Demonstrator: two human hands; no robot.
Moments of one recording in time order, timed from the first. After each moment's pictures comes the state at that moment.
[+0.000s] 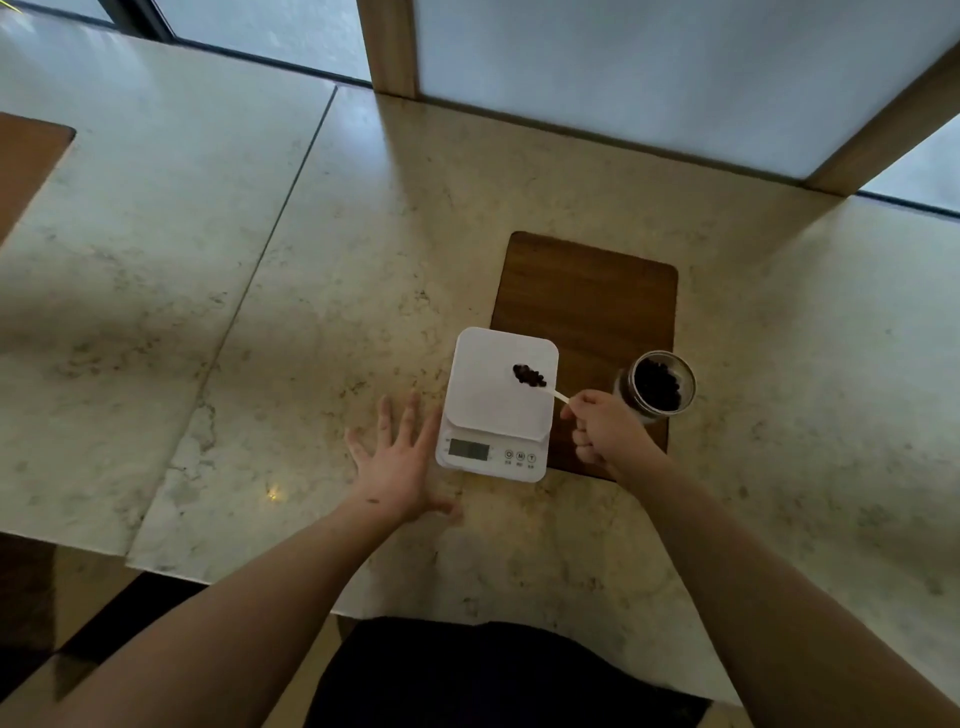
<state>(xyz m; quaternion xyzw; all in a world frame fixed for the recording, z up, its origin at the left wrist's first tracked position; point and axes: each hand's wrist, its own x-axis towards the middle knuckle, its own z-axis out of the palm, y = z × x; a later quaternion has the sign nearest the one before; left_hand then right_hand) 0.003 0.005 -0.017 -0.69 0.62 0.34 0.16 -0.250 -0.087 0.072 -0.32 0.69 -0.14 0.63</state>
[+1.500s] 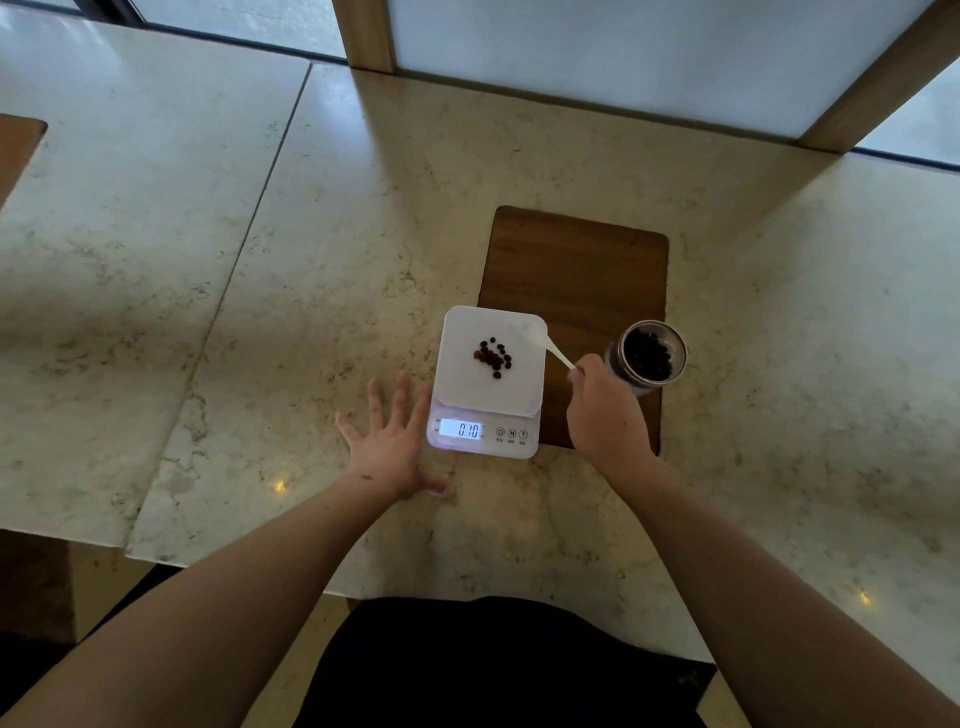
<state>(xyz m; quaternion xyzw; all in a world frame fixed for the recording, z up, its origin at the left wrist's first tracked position) 0.003 0.002 -0.013 -0.68 0.62 0.34 0.19 -0.255 -0.062 0.063 -0.67 0.69 -0.11 0.25</state>
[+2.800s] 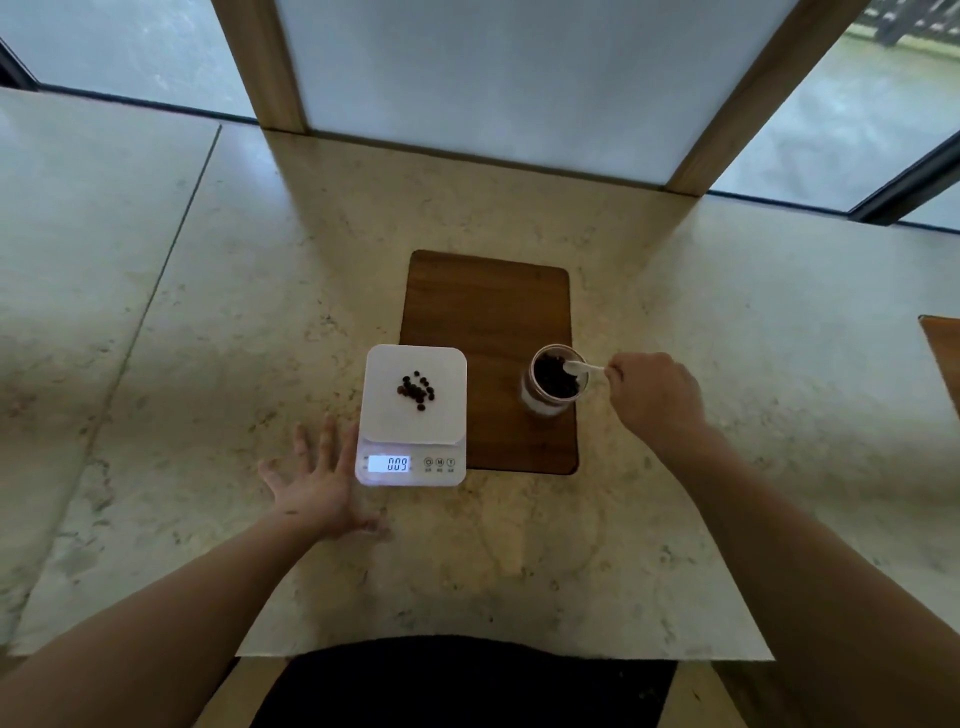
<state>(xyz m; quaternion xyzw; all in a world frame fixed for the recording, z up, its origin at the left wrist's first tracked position) 0.000 -0.006 0.000 -0.66 0.60 0.36 0.26 -0.378 -0.099 0.135 -0.69 0.73 0.03 0.06</state>
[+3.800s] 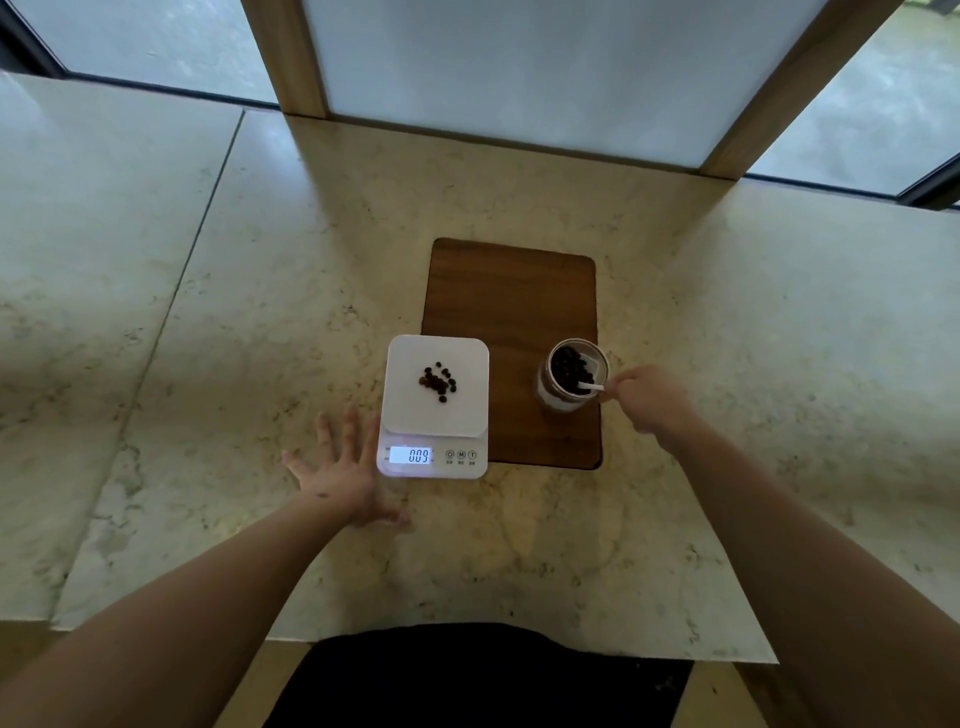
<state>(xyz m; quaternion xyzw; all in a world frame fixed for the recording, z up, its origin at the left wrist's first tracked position) -0.007 -0.011 0.005 -0.67 0.58 0.36 0.30 -0.369 -0.109 0.093 -0.45 0.79 -0.06 0.40</state>
